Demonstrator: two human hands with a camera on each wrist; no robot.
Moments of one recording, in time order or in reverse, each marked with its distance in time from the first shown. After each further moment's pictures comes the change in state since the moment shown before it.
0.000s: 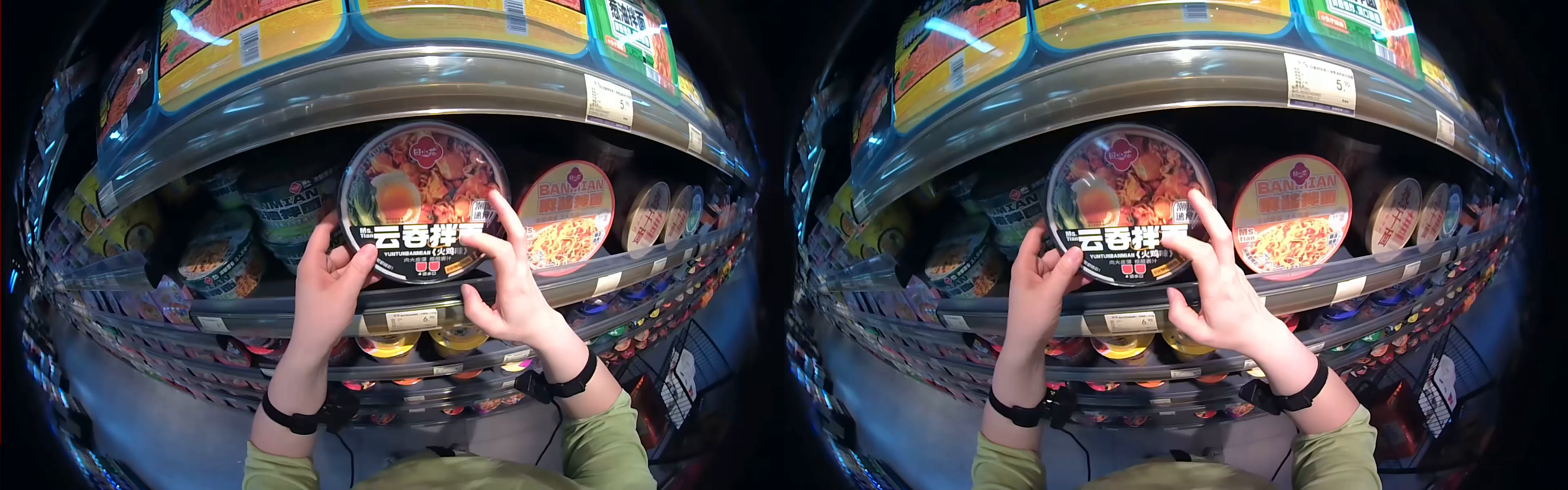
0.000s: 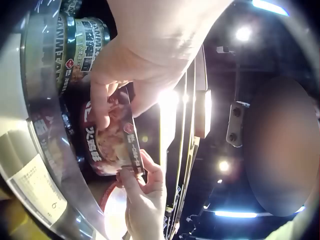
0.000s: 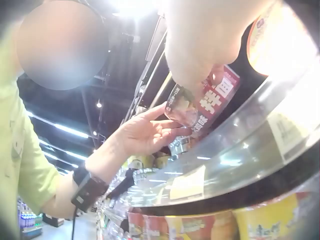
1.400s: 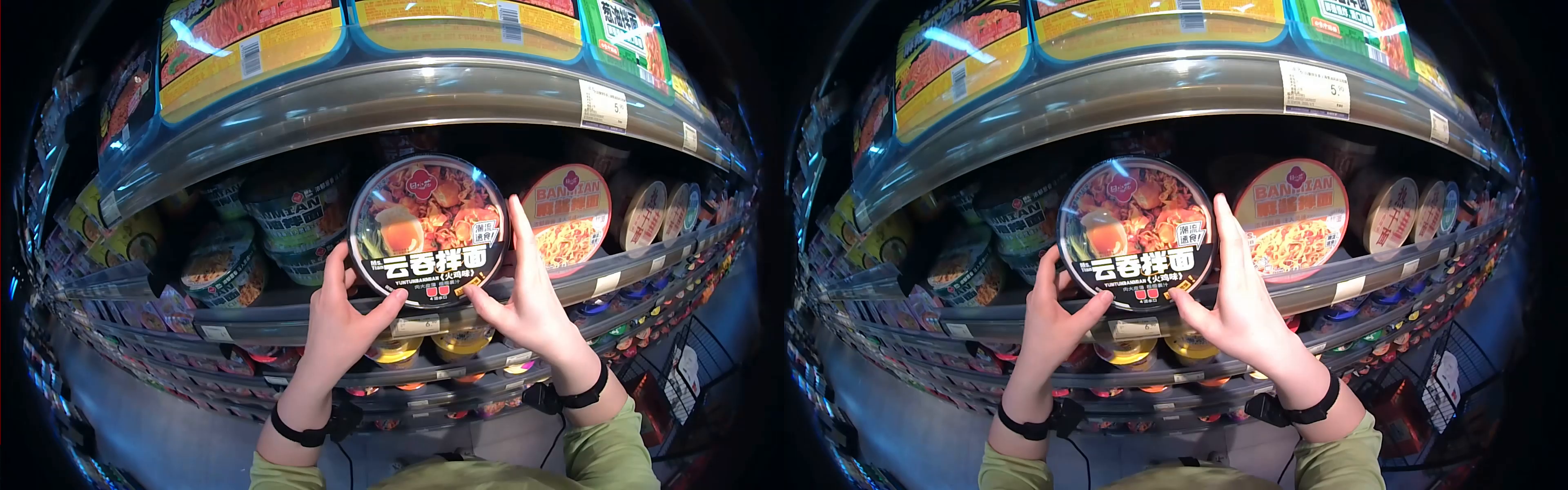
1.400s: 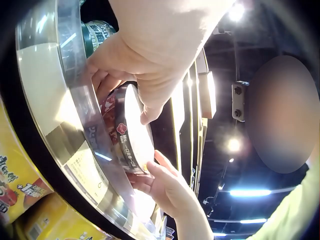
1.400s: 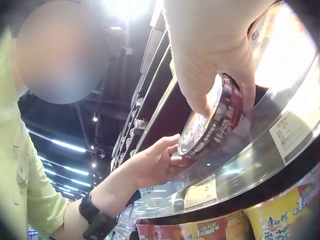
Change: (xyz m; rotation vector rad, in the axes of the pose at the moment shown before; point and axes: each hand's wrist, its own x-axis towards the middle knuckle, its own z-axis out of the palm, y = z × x) left_hand -0.017 -0.007 -0.004 0.540 -0.042 0.174; right_hand 0.001 -0.018 -0.012 0.112 -0.033 0.396
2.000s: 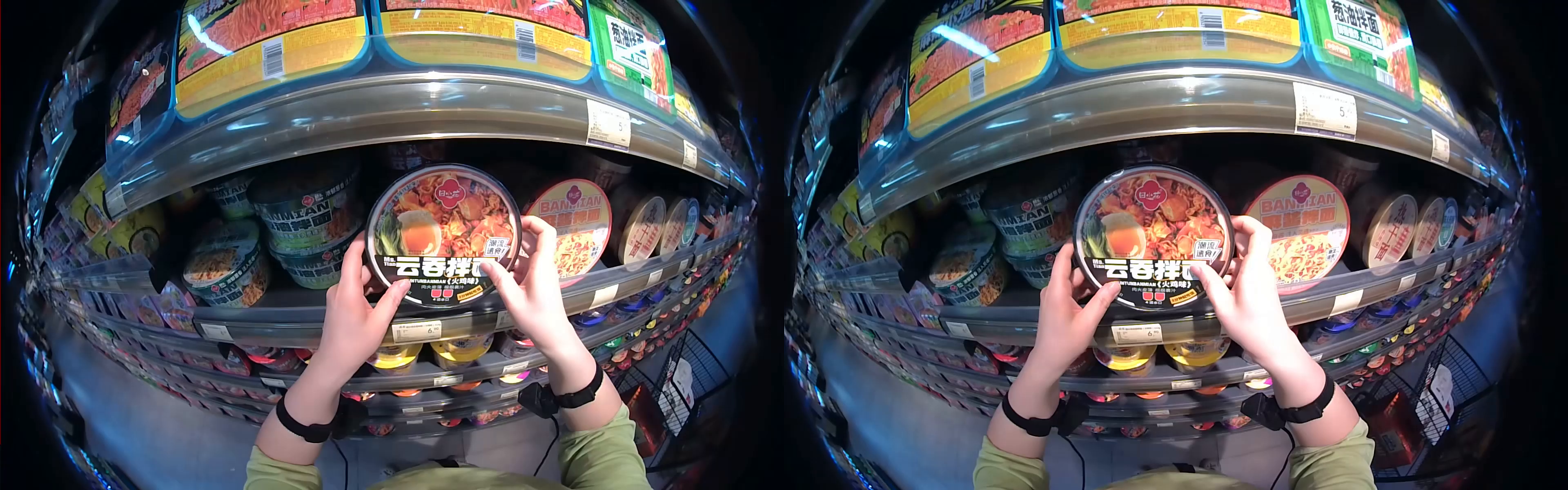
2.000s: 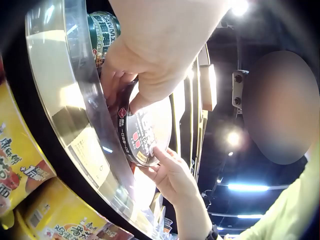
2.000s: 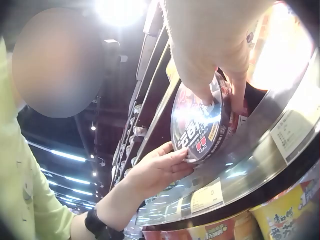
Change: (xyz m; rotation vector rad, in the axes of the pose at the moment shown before) left_hand 0.008 -0.002 0.010 -0.105 0.002 0.003; right_hand 0.011 0.014 0.009 0.319 0.195 0.072
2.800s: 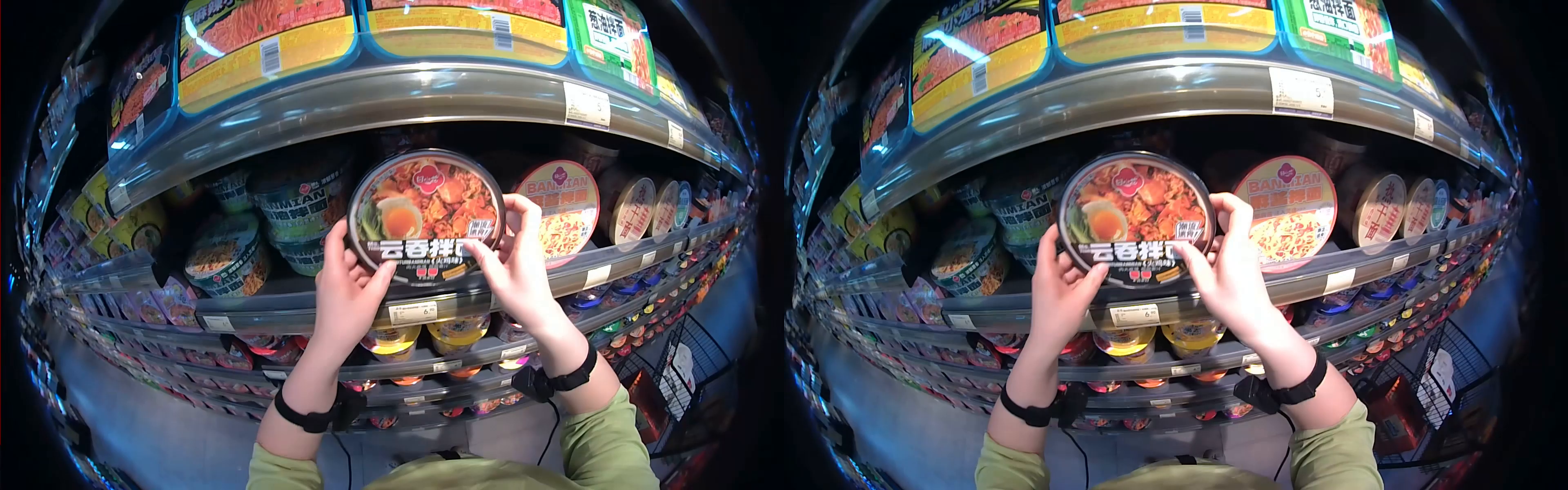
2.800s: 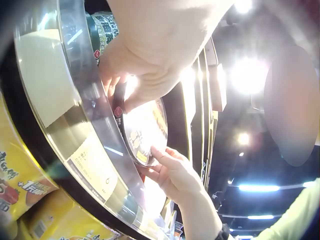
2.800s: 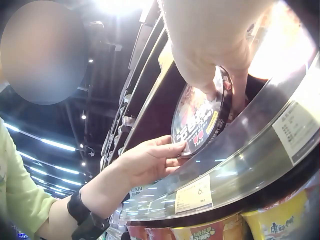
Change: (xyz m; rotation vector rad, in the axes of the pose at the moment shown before) left_hand -0.003 -0.004 0.000 -0.231 0.086 -0.026; right_hand 0.000 -0.009 0.010 0.029 0.021 -0.064
